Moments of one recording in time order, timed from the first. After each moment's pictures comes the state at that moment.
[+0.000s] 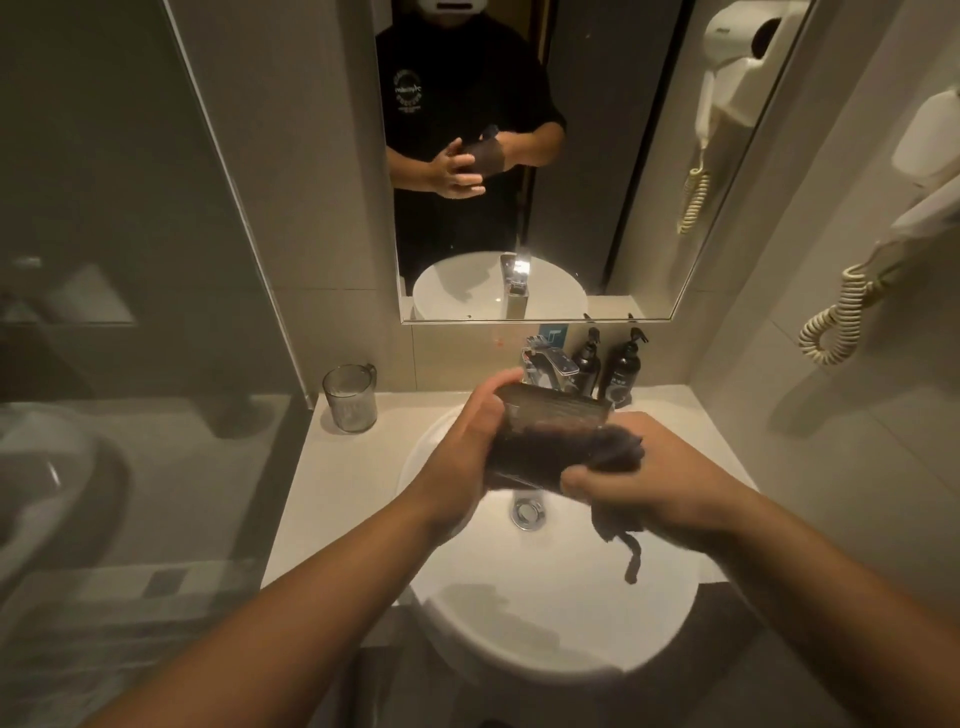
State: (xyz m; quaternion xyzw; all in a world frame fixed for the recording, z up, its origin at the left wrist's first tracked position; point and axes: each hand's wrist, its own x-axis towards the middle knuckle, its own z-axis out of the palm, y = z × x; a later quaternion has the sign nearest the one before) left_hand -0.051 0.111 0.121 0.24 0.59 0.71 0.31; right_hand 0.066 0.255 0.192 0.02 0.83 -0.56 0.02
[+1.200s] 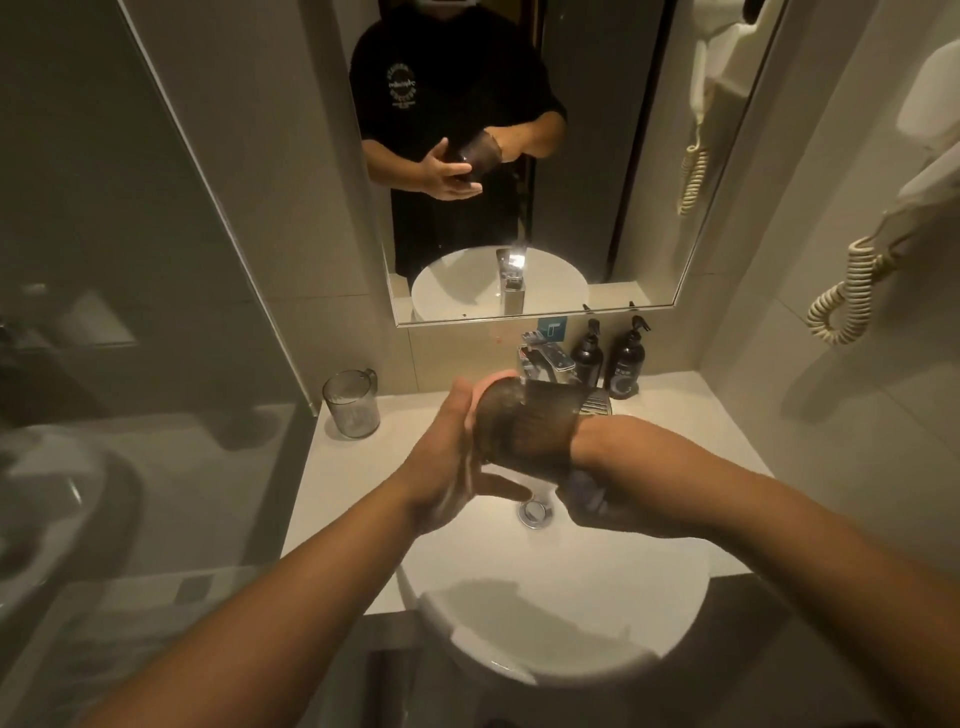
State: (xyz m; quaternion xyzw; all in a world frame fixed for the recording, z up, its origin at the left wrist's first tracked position) left_hand -0.063 0.124 0.134 0.20 0.60 0.67 0.38; right_hand 0.053 0.282 0.184 -0.12 0.98 -0.16 0.01
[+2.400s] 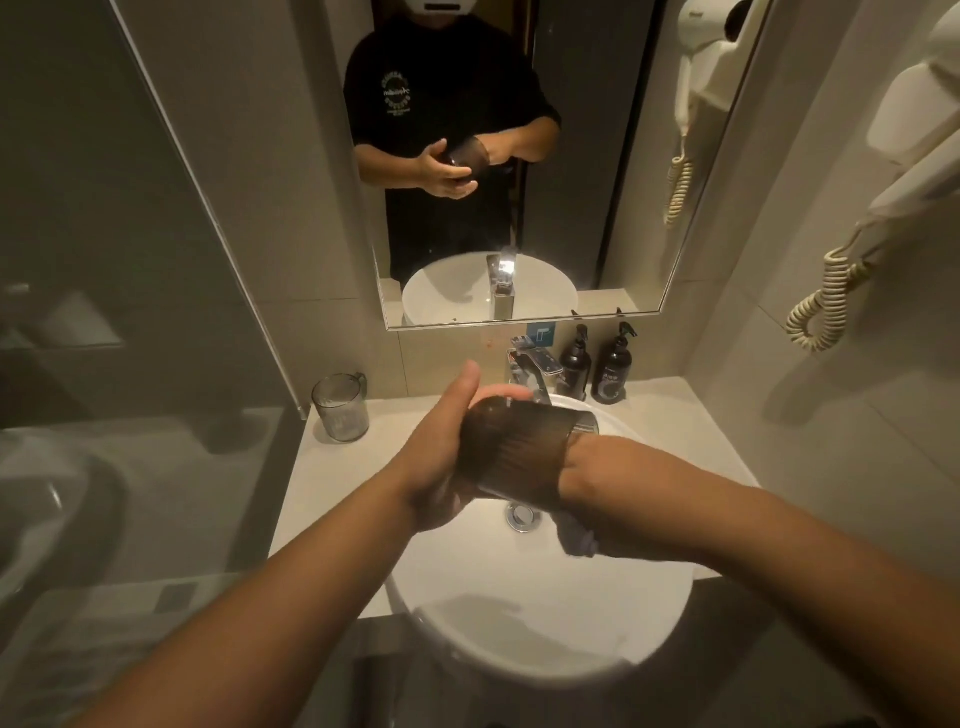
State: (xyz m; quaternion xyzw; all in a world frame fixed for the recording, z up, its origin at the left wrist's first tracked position) left_hand -0.053 0.127 0.152 0.16 0.60 0.67 0.41; right_hand 0.064 0.274 0.187 -0.21 0.97 -0.07 0.03
